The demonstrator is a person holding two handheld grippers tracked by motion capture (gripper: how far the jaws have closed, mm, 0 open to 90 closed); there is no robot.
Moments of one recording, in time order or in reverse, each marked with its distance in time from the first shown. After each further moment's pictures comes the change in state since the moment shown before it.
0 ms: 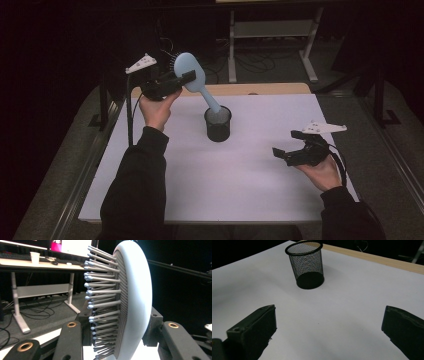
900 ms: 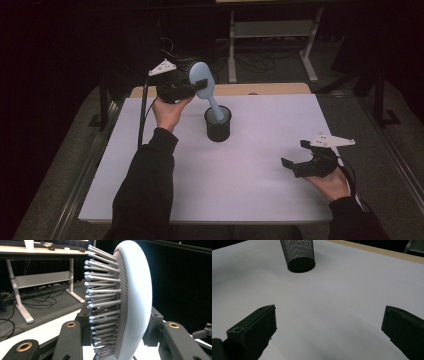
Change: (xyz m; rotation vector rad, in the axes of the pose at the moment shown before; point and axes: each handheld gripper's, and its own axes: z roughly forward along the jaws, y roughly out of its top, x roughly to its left) left arm 0.005 -0.024 0.037 0.112 0.004 0.044; right arm -0.003 -0.032 -0.014 0.025 -0.057 -0.023
